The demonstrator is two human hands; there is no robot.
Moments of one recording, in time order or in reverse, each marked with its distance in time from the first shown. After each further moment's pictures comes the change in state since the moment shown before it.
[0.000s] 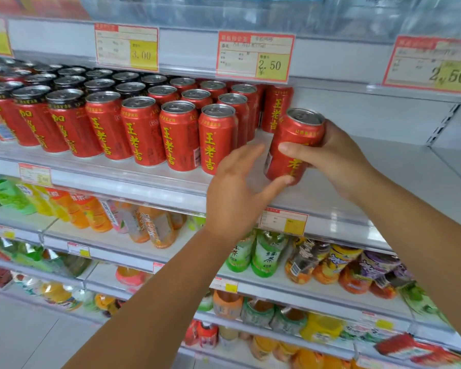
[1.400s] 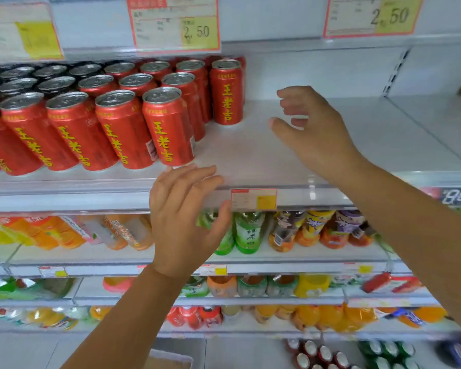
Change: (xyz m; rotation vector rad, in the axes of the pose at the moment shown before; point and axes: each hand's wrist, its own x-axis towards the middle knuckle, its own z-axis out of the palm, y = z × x) left_hand -0.043 -0.029 -0.024 0.269 0.040 0.413; right_hand -0.025 0.011 -0.009 -0.286 0.298 -0.104
